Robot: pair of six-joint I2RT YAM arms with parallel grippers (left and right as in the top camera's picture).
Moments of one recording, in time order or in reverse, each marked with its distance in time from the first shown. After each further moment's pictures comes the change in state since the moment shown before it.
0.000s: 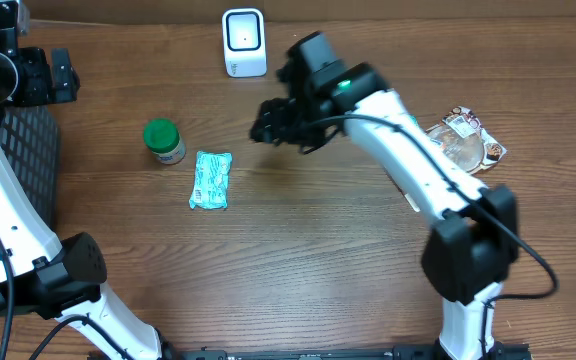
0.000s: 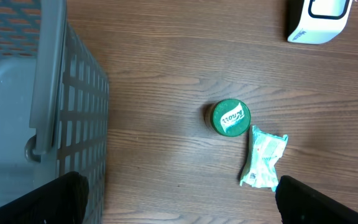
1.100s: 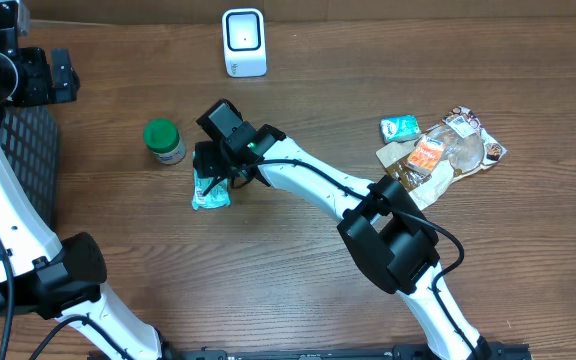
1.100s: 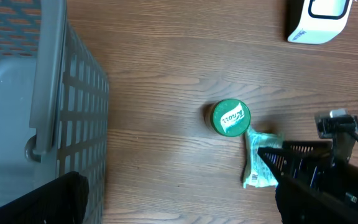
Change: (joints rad) left arm 0.000 0.000 0.000 0.000 0.000 0.000; right arm 0.246 0.268 -0.003 0.402 0.293 0.162
